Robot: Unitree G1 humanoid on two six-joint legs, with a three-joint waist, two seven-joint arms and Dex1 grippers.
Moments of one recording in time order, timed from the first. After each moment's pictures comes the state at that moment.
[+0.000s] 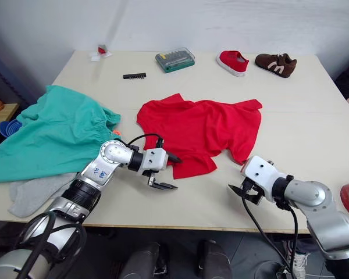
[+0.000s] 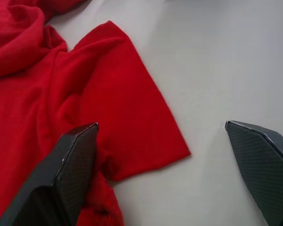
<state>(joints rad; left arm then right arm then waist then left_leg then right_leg) -0.75 0.43 -0.39 0.45 0.00 -0.13 -1.15 -0.09 -0.83 0.01 -0.33 0.12 0.43 0.71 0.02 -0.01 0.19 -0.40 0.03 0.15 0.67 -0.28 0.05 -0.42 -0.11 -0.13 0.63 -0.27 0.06</state>
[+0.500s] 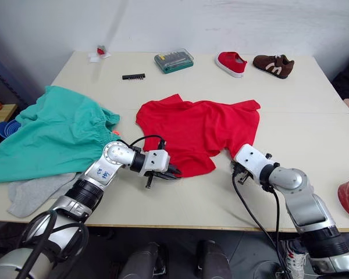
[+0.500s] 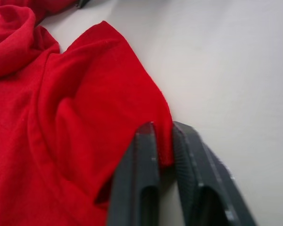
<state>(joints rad) -0.75 0.42 -0.40 0.48 0.01 -0.14 -1.15 -0.26 -0.73 0.09 -0.08 -0.01 0.33 0.65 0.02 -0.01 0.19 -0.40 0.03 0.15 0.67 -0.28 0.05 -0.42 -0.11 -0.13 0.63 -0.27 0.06</state>
